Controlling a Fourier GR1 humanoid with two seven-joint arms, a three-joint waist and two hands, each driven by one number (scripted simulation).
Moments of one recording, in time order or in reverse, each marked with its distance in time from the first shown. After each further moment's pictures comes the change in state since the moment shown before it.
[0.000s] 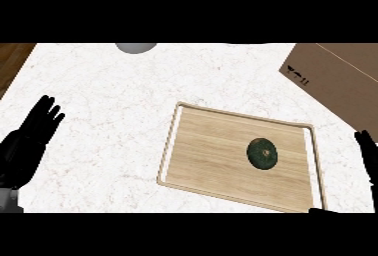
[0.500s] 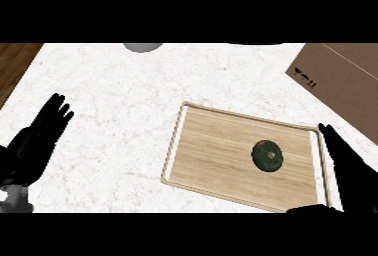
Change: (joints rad) left arm -0.024 -0.029 -0.030 -0.010 -0.025 0.012 0.025; right arm -0.290 0.093 0.137 -0.085 0.004 0.368 0.539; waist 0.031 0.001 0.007
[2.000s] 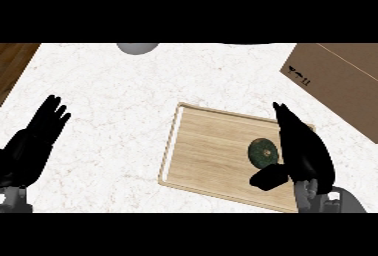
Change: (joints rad) left arm 0.015 -0.055 0.063 -0.019 -0.044 -0.027 0.037; right arm -0.262 0.308 0.002 0.287 0.104 0.212 0.028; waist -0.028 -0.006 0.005
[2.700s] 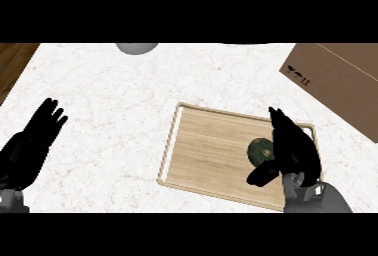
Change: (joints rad) left arm 0.015 -0.011 0.040 0.027 -0.008 -0.054 -0.014; right arm 0.017 0.087 -0.040 0.107 0.082 0.051 -0.029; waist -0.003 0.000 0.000
